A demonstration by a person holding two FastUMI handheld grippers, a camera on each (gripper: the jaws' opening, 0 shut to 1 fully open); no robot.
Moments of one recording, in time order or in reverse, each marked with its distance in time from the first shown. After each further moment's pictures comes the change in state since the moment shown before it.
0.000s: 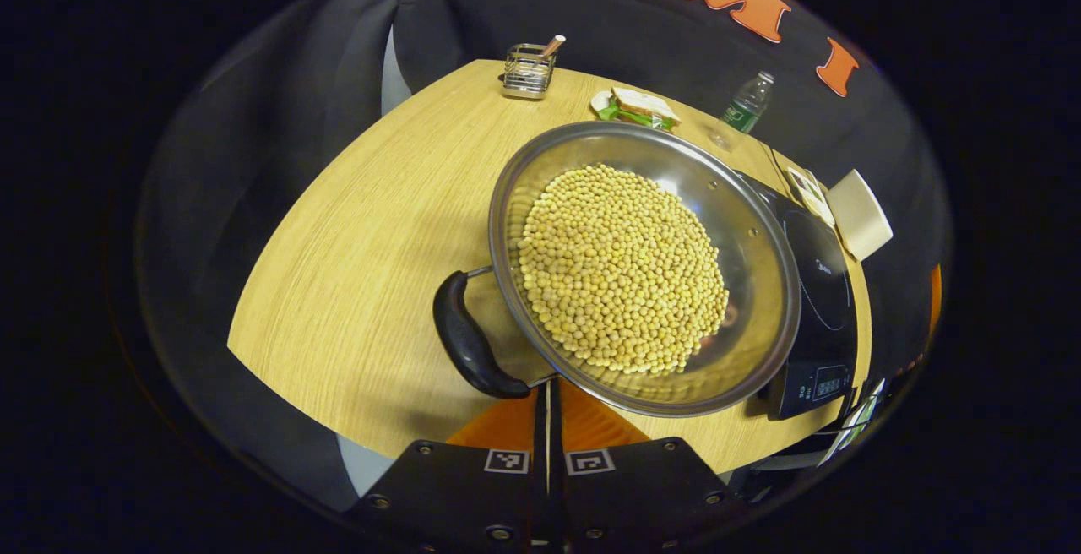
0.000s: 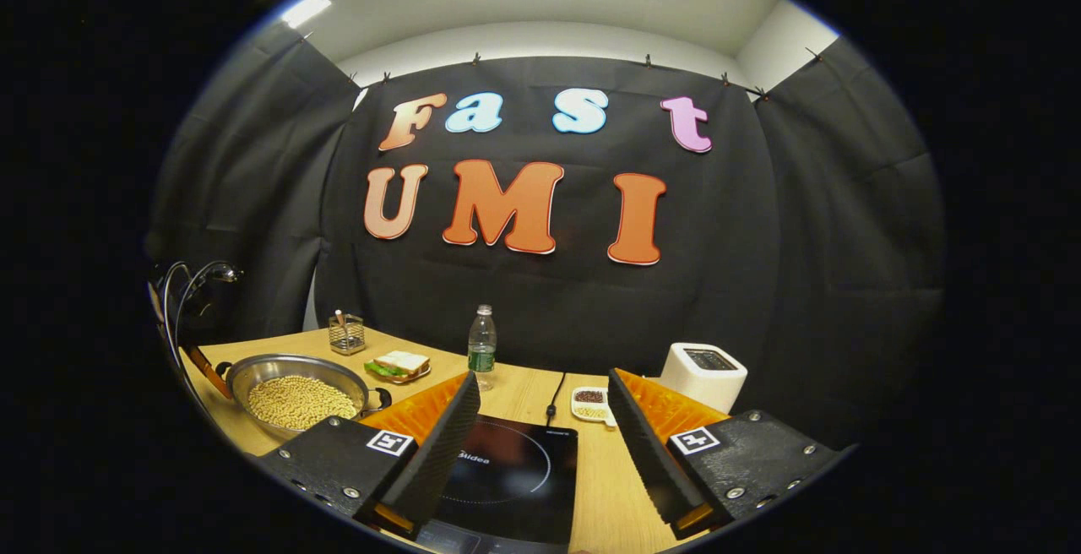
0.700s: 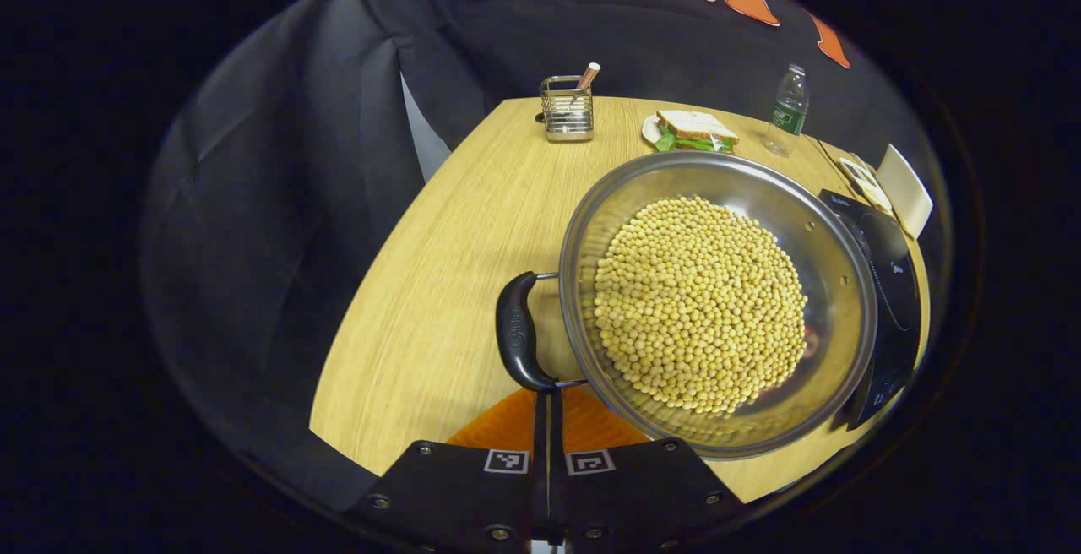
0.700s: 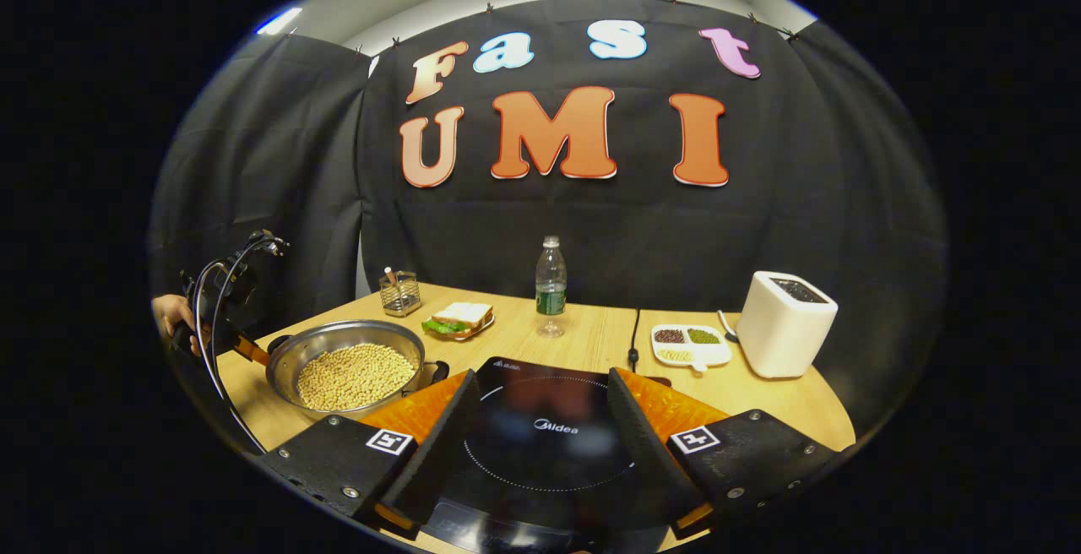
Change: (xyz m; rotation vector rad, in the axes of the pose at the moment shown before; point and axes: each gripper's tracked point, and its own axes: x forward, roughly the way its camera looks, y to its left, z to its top) left arm 0.034 0.065 0.072 0.179 -0.128 0.229; right arm 0.030 0.084 -0.067 0.080 0.269 0.187
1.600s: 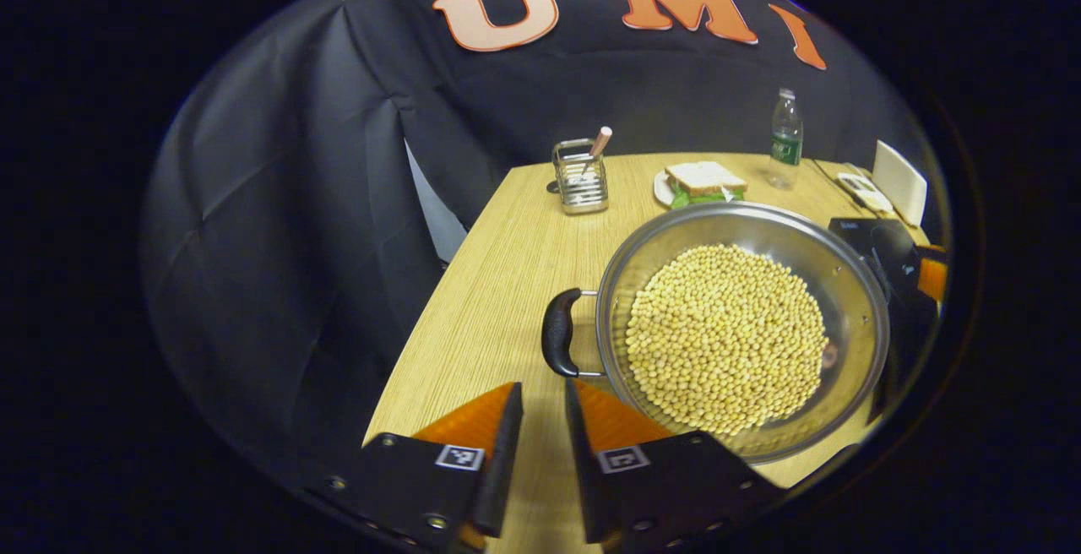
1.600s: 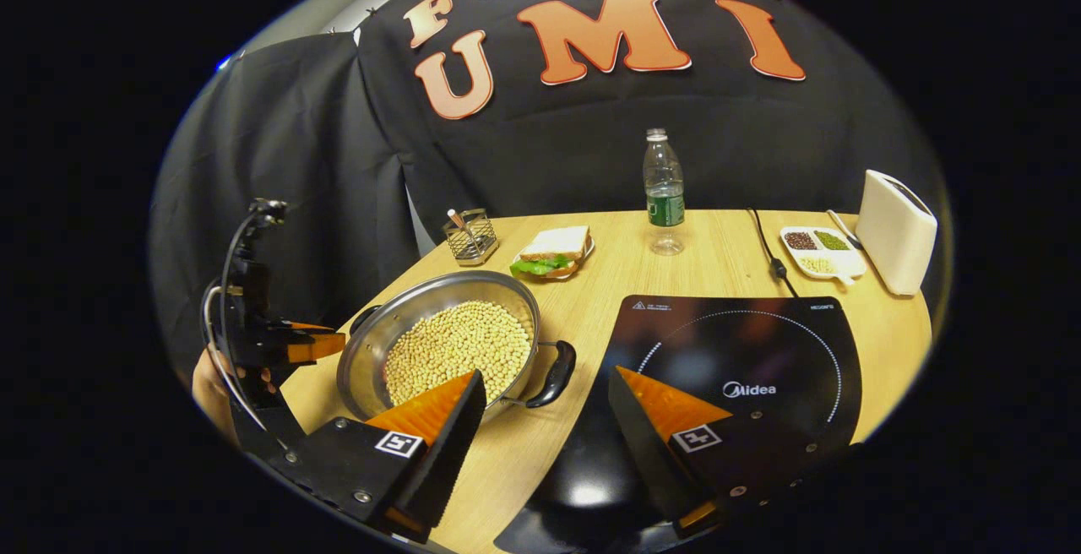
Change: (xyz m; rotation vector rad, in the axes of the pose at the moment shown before) left arm -0.004 0.023 0.064 0.025 -0.268 -0.039; right arm 0.067 0.130 -0.040 0.167 0.309 0.209
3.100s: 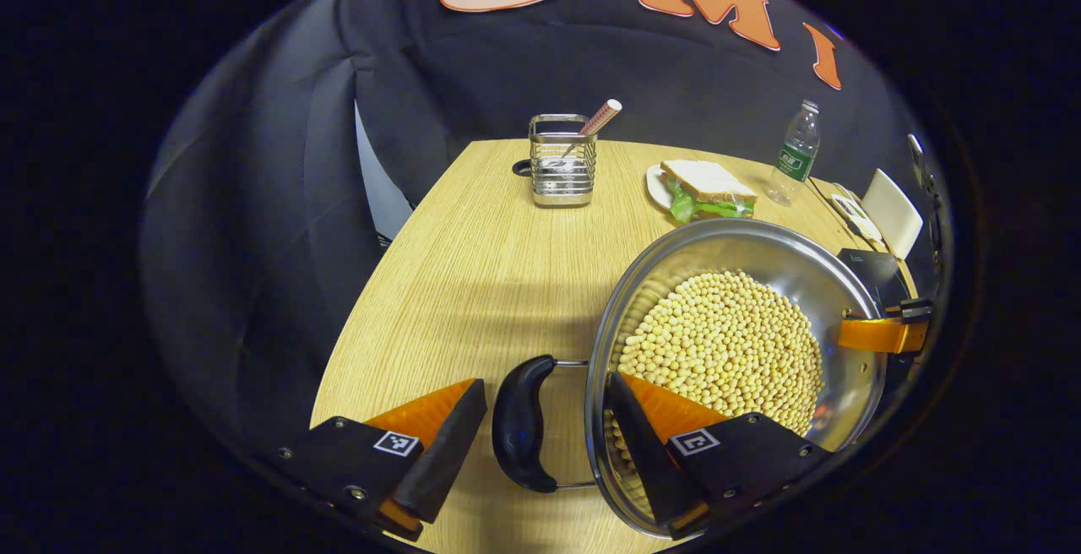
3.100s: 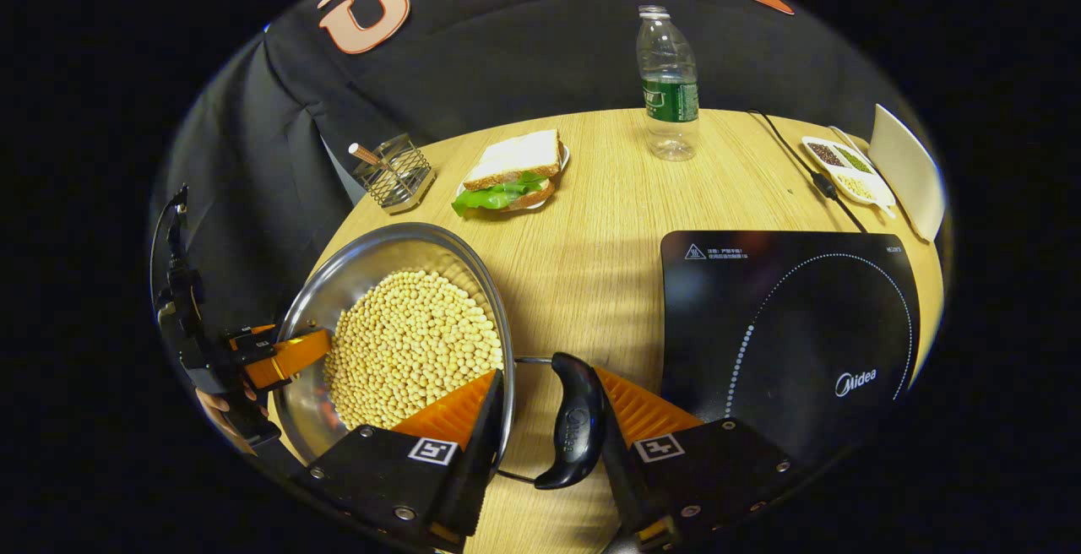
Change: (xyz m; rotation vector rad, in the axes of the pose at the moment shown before) left arm 0.096 -0.011 0.006 -0.059 0.128 -0.132; right arm 0.108 -0.004 -0.041 0.144 0.335 -0.147
